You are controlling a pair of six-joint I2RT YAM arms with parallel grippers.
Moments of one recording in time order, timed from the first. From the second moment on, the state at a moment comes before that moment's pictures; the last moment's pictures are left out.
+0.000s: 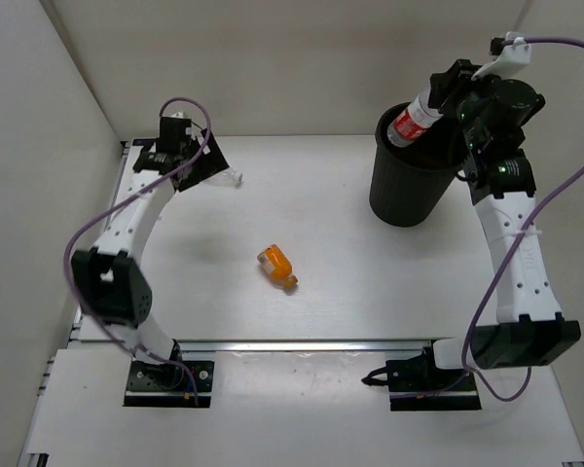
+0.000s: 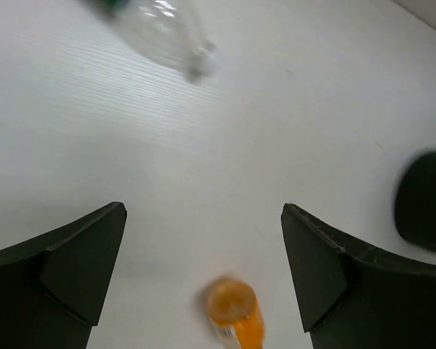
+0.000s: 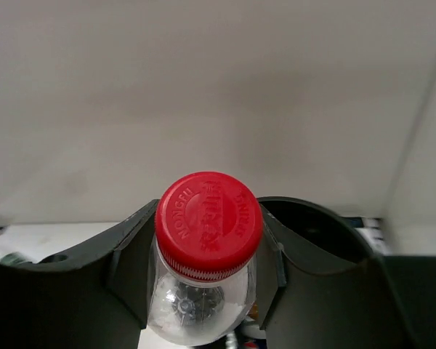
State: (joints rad) left arm -0.19 1.56 1.51 -0.60 0.03 -0.53; right arm 0.06 1.35 1.65 -0.17 -0.03 0.17
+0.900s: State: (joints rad) left arm -0.01 2.37 2.23 -0.70 -0.29 -0.77; right arm -0.01 1.43 1.64 -0.24 0.17 -0.03
